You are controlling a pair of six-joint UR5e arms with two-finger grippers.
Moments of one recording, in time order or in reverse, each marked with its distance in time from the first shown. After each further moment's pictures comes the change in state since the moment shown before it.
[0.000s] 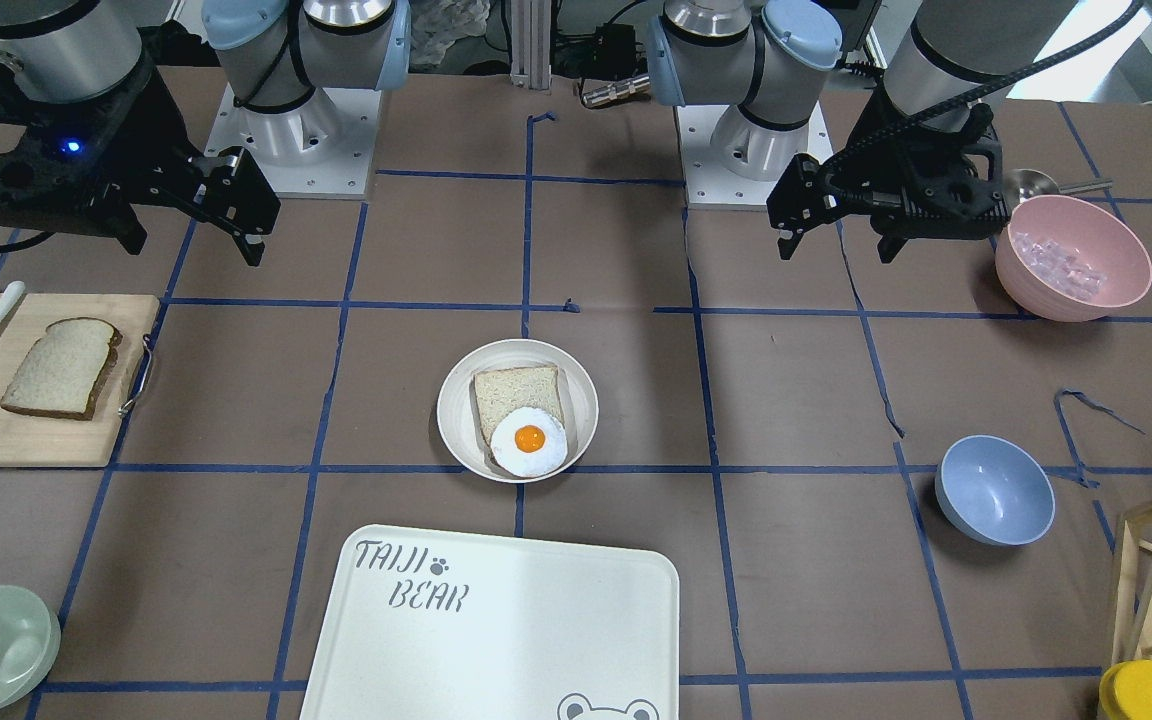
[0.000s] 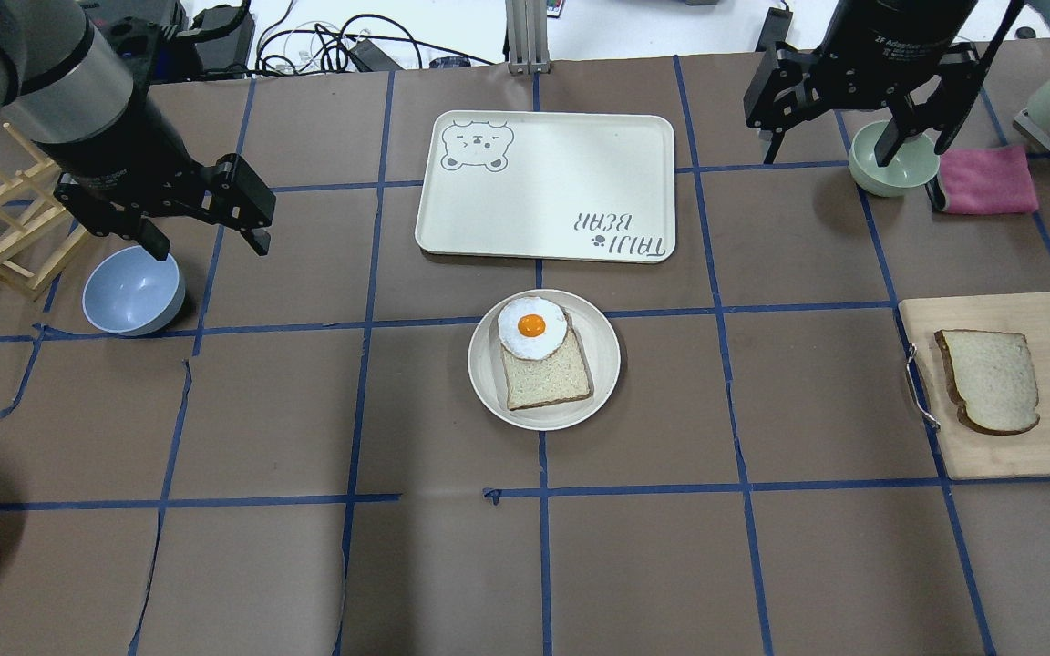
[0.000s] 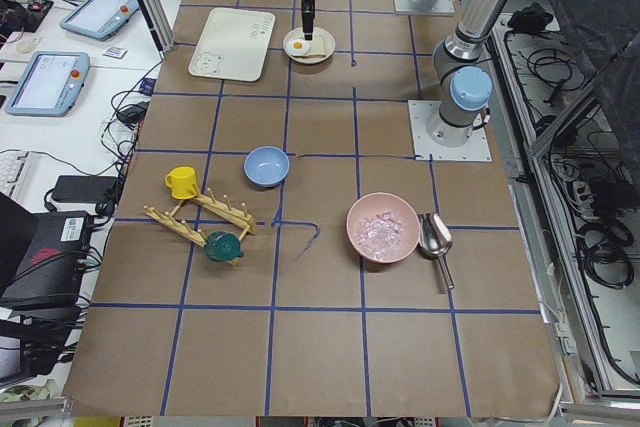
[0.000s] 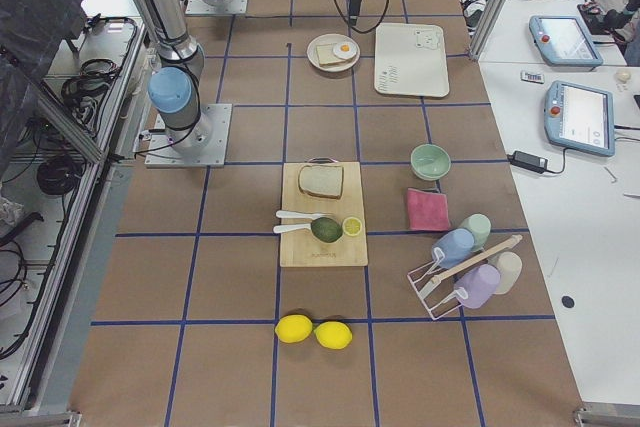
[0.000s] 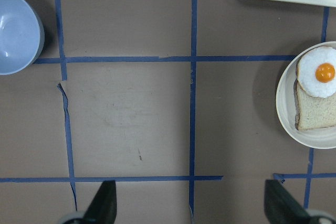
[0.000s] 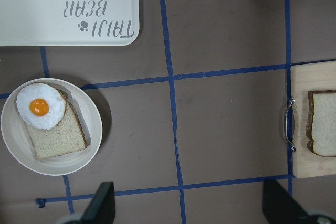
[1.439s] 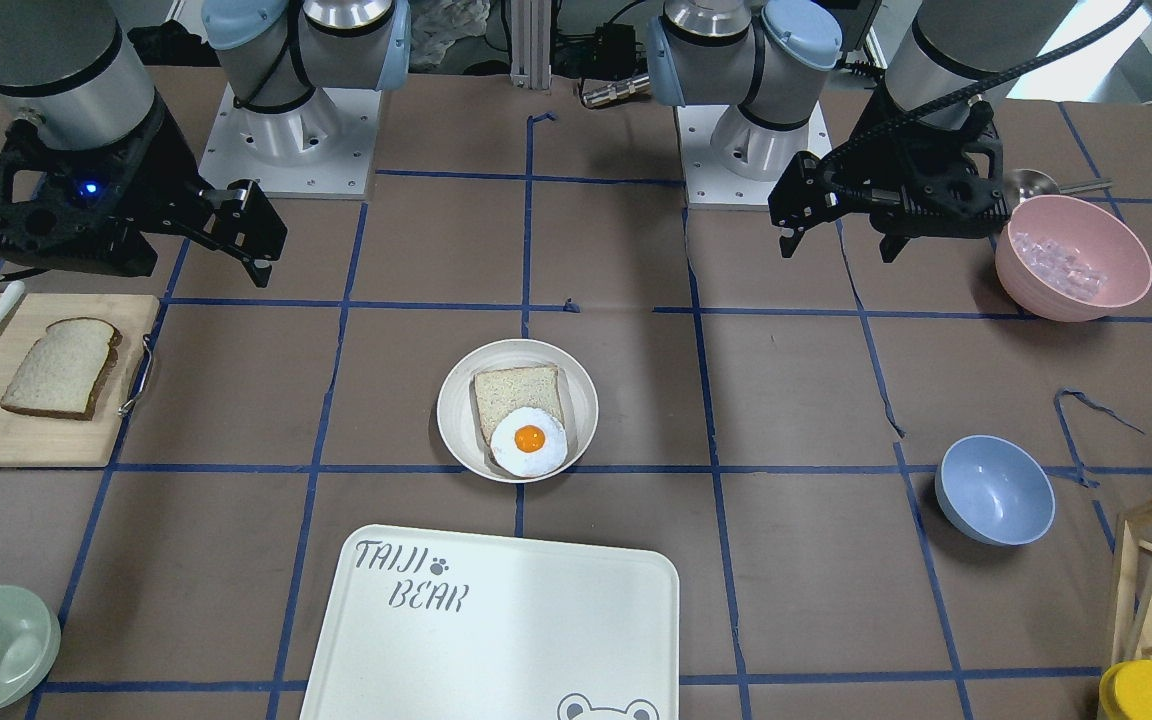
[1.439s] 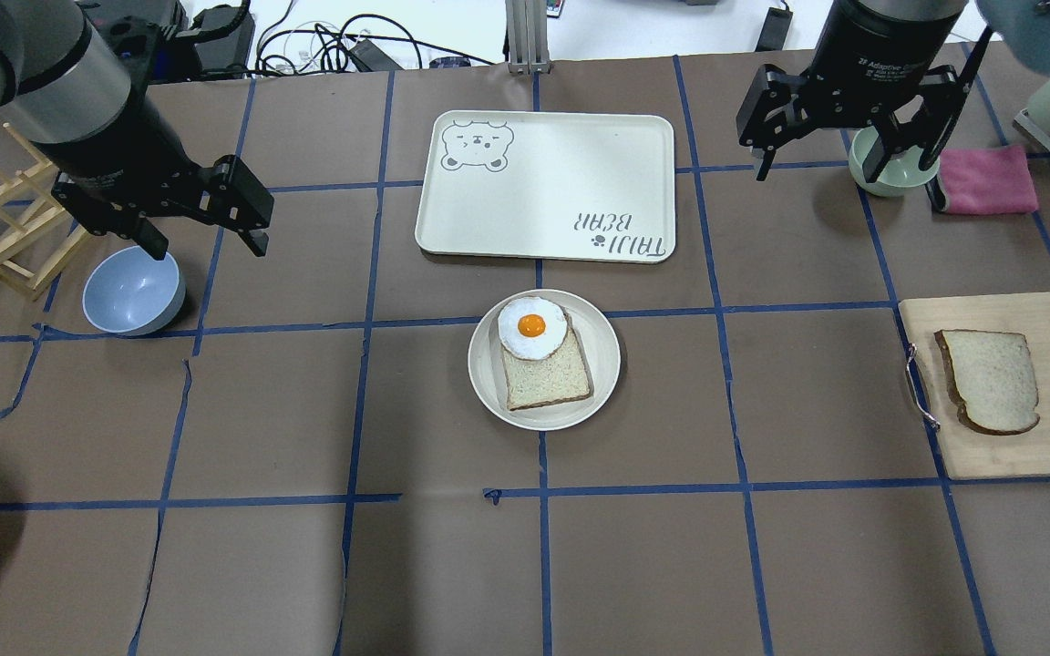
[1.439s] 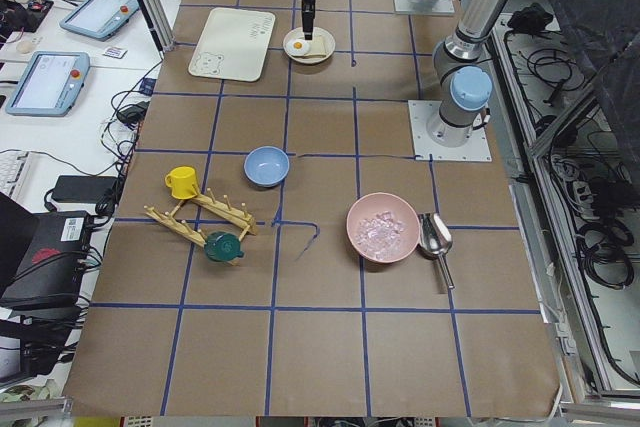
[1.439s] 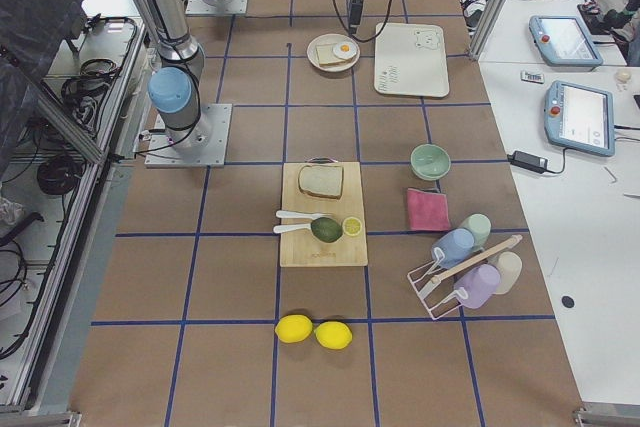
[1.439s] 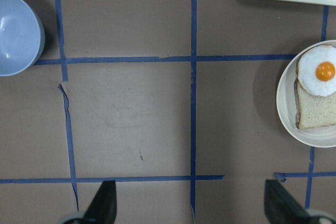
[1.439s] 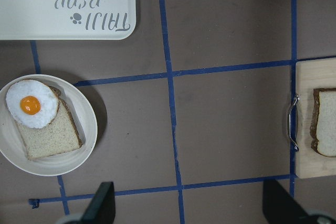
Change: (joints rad) left arm 0.001 0.002 0.000 -0.002 0.003 0.019; right arm -0.003 0.026 0.023 -0.014 -0.004 -0.007
